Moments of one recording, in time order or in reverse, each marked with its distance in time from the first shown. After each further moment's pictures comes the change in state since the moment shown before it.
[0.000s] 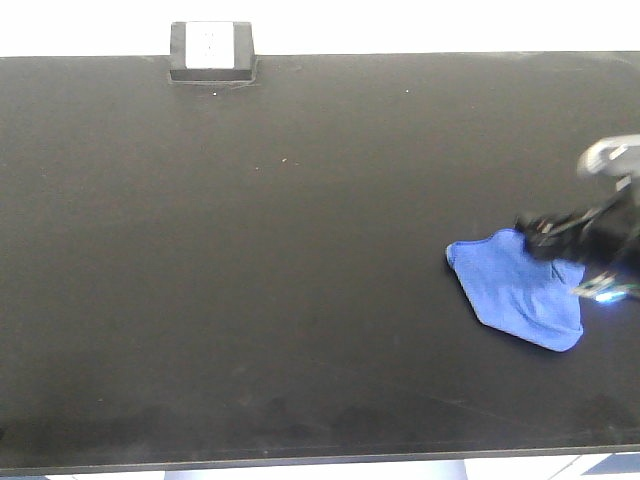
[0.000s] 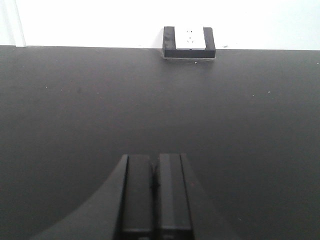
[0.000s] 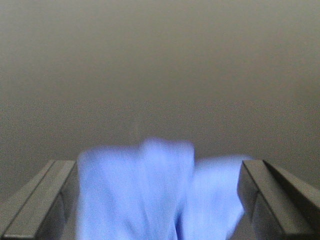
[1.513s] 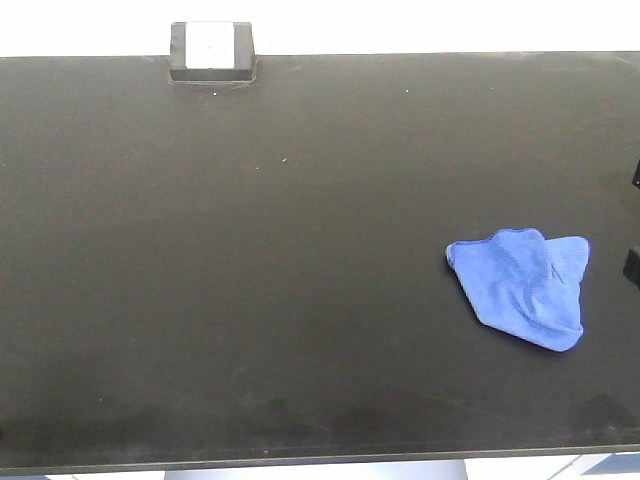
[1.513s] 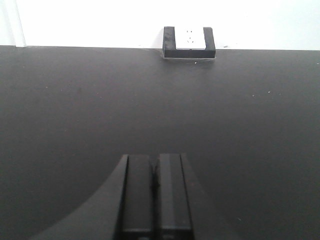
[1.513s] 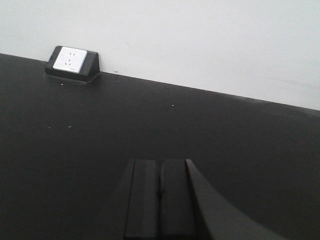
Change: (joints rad) left arm 0.000 0.000 0.000 0.000 0.000 0.000; right arm 0.000 -0.522 -0.038 -0.043 0.275 -0.024
